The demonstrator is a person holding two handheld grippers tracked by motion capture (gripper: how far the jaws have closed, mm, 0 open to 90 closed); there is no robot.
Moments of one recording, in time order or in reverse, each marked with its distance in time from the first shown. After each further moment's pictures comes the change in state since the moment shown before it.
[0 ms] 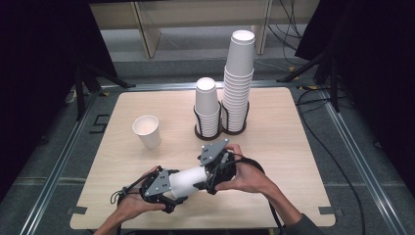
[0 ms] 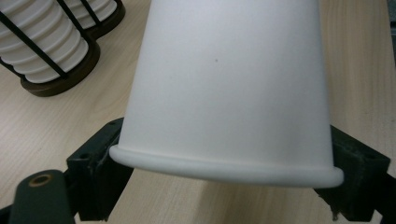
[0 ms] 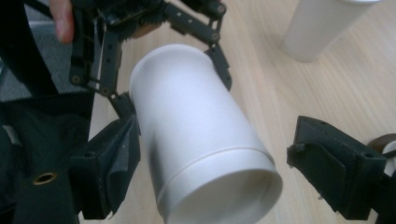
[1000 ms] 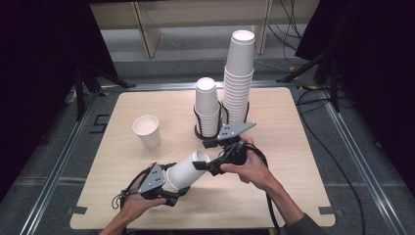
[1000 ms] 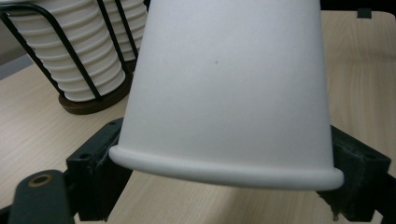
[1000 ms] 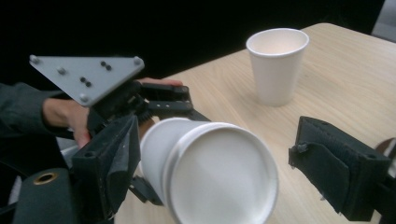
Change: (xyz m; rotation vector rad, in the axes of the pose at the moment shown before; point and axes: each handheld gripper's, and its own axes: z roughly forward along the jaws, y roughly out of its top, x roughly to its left) left arm 0.005 -0.006 0.002 -0.223 0.110 -0.158; right arm -0.031 -0.012 -0.025 -0.365 0.024 0.335
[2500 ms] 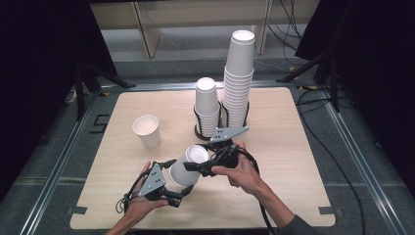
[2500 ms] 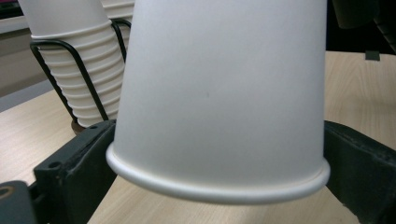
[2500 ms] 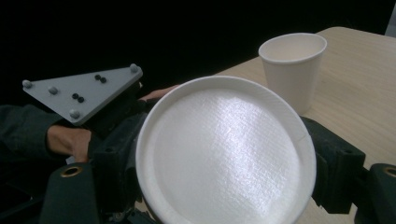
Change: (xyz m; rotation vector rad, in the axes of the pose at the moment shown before) left arm -0.008 0.000 0.005 -0.165 0.064 -0.042; right arm 0.008 -0.005 0.021 -0.062 0.033 0.090
